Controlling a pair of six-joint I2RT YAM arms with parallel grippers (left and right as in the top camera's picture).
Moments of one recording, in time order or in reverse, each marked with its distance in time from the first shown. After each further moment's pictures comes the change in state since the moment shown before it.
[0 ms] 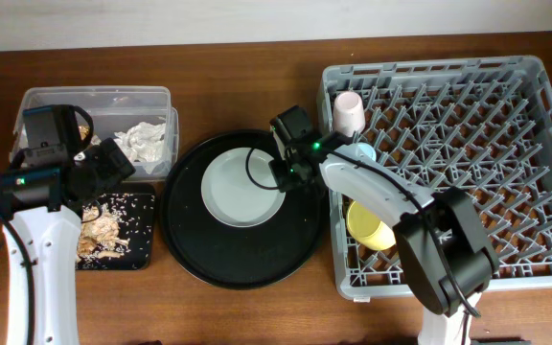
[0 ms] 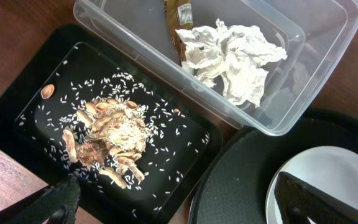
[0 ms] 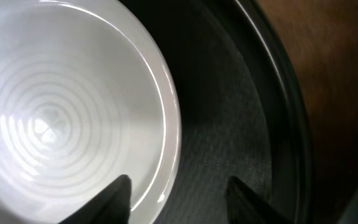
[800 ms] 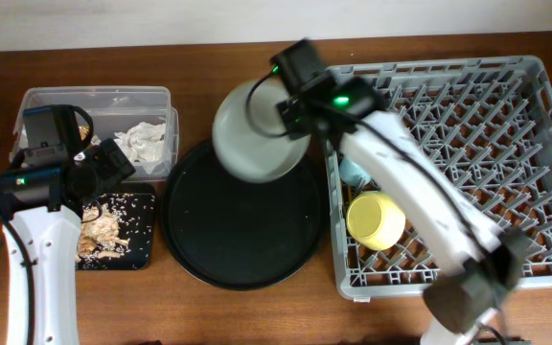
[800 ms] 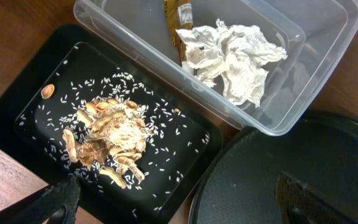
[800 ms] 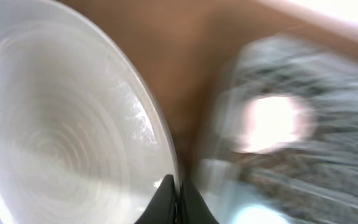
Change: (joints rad) left arm 0.000 0.000 0.000 0.001 0.000 0.000; right arm -0.001 -0.124 0.541 -0.467 0.329 -0.033
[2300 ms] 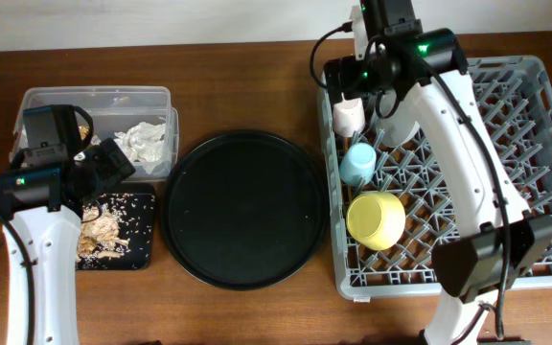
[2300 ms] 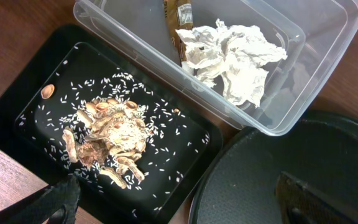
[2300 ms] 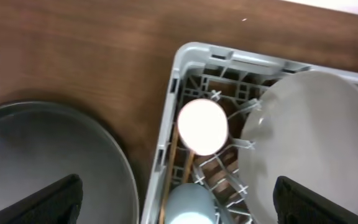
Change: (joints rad) left arm 0.000 0.000 0.000 0.000 0.000 0.000; right arm -0.294 0.105 0.184 -0.110 -0.285 -0.082
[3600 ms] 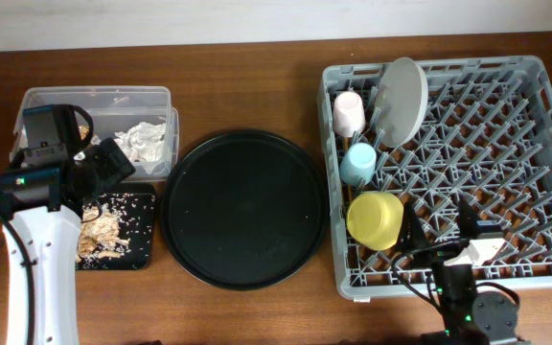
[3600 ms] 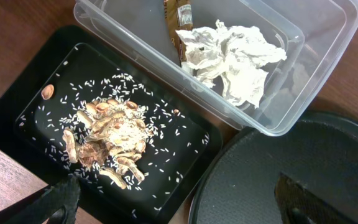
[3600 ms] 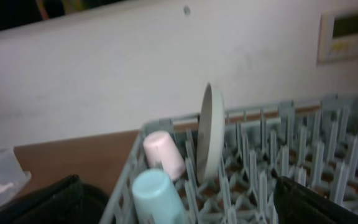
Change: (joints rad) left arm 0.000 0.000 0.002 0.000 0.000 0.000; right arm -0.161 -1.947 -1.941 1.023 0.041 0.148
